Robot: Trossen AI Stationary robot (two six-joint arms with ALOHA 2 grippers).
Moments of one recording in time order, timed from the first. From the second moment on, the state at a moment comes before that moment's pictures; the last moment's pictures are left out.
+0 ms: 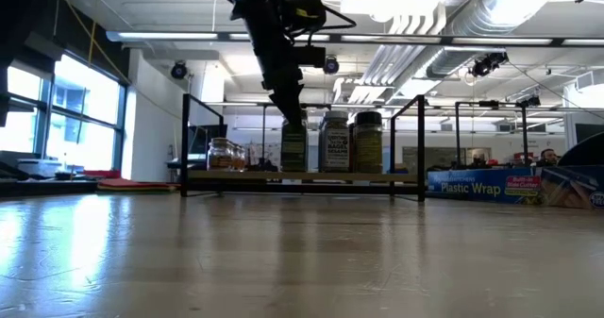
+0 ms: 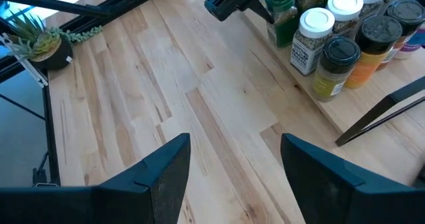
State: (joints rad) left arm 0.31 1.92 1.62 -0.80 -0.22 0.33; right arm 0.26 1.04 1.26 -1.03 0.37 0.67
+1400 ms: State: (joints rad) left arm 0.31 1.86 1.62 -0.79 -0.27 0.37; right arm 0.26 1.04 1.26 -1.03 0.37 0.65
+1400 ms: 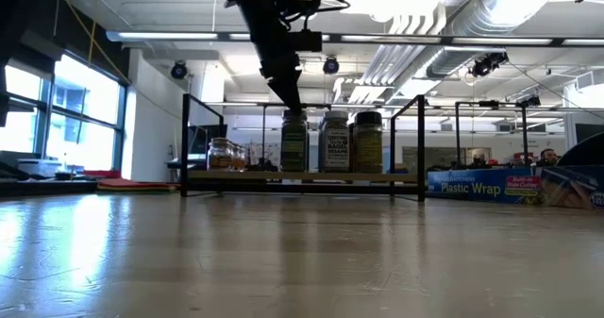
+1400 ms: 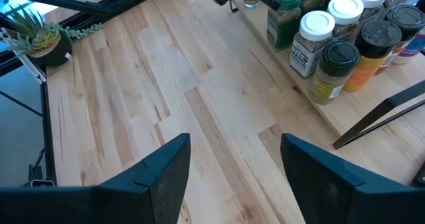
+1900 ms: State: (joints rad) left arm 0.25 1.80 1.62 -0.88 -0.26 0.15; right arm 0.26 1.04 1.26 -1.04 0.39 0.65
